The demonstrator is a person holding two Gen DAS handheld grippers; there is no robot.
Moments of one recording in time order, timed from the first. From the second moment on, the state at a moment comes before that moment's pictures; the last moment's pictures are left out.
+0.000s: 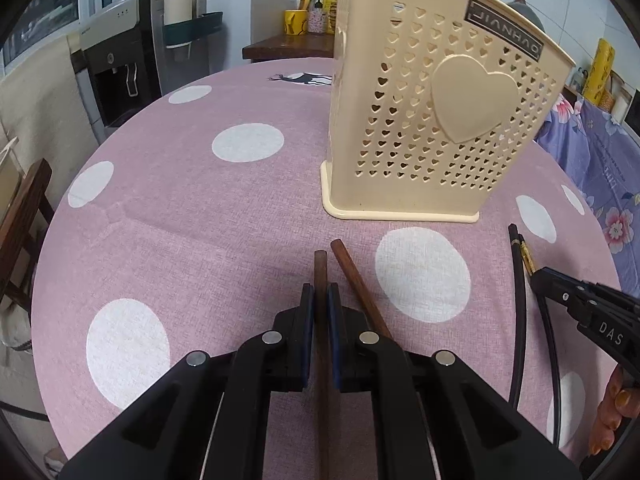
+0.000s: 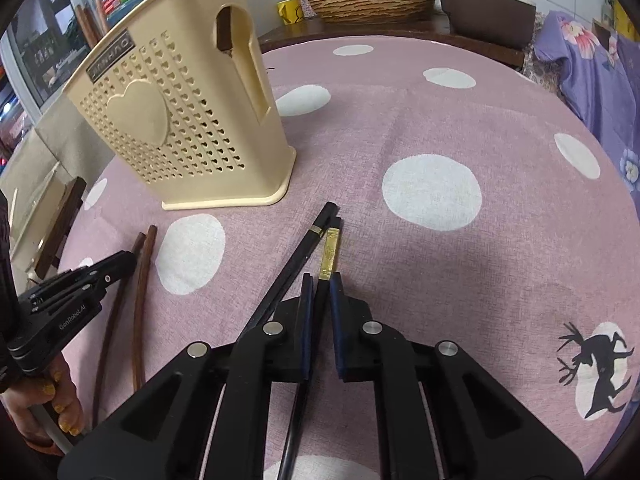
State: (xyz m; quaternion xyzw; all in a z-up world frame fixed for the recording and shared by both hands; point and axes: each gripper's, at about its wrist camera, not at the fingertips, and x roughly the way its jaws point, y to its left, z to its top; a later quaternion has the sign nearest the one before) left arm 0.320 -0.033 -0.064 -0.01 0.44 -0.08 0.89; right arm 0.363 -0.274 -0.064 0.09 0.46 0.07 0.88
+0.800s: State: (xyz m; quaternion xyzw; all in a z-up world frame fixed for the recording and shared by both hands) left arm 0.256 0.002 0.060 -0.09 0.27 -0.12 0.95; right arm 0.278 -0.306 0.055 0.16 0.28 0.21 0.92
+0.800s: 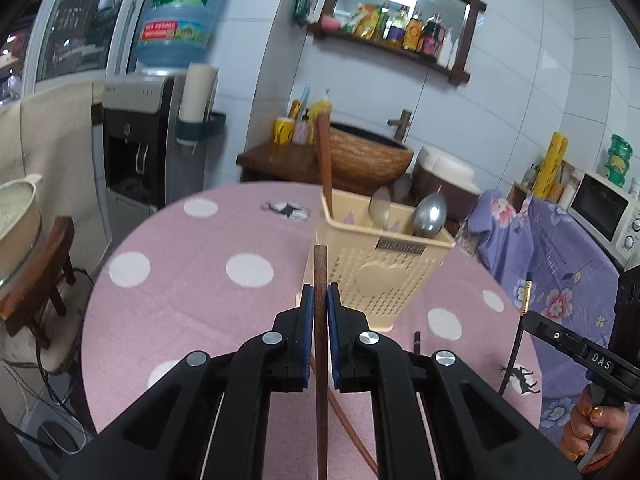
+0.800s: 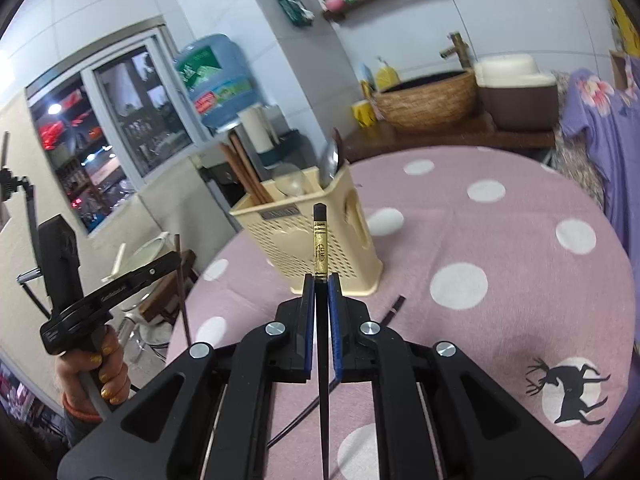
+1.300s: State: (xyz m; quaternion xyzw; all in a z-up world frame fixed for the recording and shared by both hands) left arm 0.245 0.013 0.075 -0.11 0.24 -0.13 0.95; right arm 0.255 -0.300 0.079 0.14 0.25 0.23 0.93
